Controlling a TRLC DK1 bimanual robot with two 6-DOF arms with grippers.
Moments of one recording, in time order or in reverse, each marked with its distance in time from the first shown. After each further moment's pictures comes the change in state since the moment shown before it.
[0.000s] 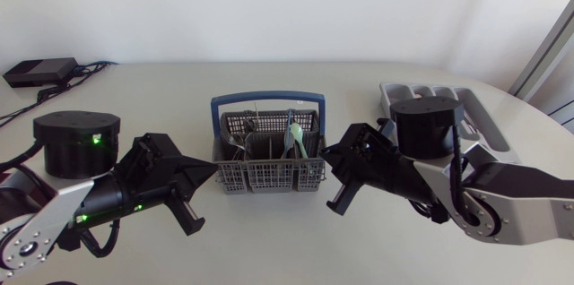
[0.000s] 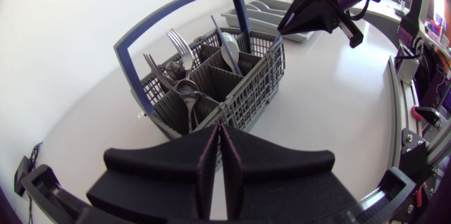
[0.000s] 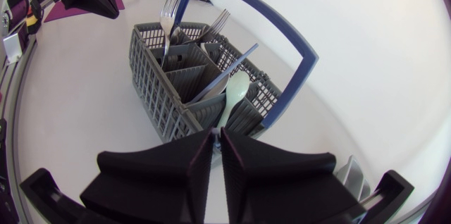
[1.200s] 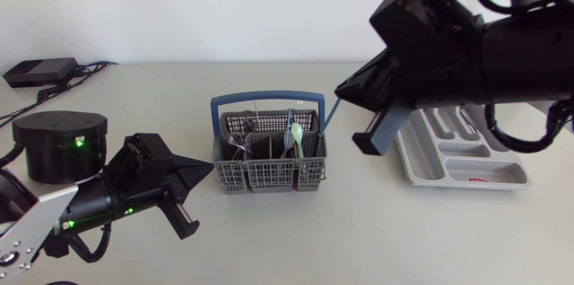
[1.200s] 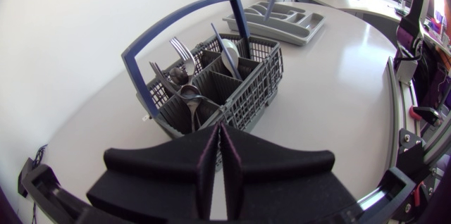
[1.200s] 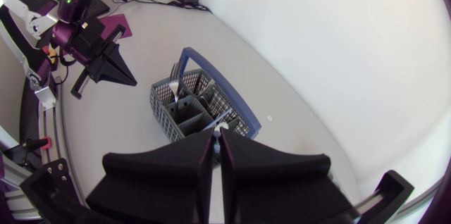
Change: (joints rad) left arm -0.017 -0.082 0.000 -0.060 -0.023 0.000; right arm 0.117 -0.192 0.630 -0.926 0.103 0.114
